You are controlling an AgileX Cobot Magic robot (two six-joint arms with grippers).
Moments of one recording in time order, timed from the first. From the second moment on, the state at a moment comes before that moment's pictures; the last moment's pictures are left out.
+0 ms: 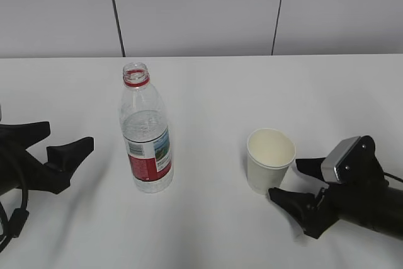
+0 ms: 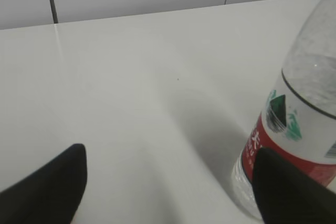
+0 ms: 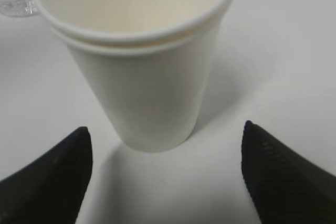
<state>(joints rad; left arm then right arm) -0.15 1.66 -0.23 0.41 -1.08 -0.17 0.01 2.07 -0.37 -0.66 -1.15 -0.07</state>
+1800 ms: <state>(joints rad) -0.15 1.79 -0.24 0.50 -1.14 -0.16 0.05 2.15 -0.61 -0.78 -1.15 -0.02</state>
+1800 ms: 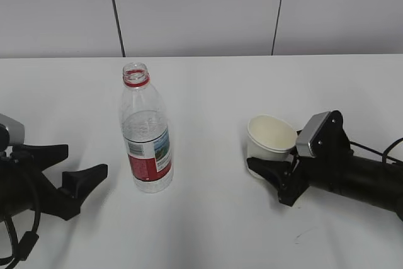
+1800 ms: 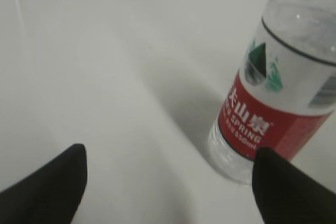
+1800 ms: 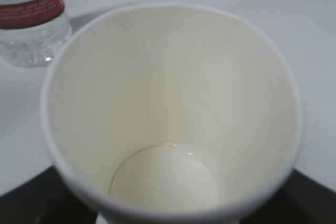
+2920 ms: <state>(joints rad) -0.30 2.00 -0.52 0.67 -1.14 -0.22 0.05 2.15 -0.67 -0.78 -1.15 0.00</state>
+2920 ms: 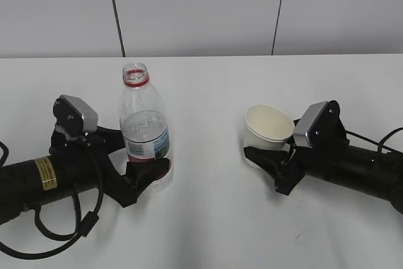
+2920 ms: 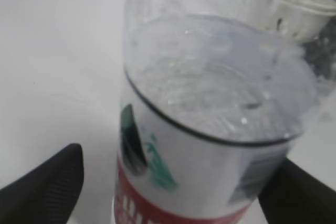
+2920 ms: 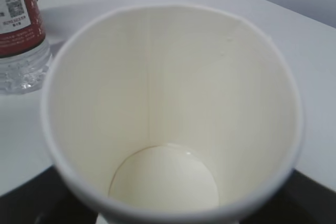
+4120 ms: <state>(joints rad) -0.33 2.01 -0.56 0.63 -1.15 -0.23 0.05 2.10 -0.67 -0.85 -1.15 0.11</state>
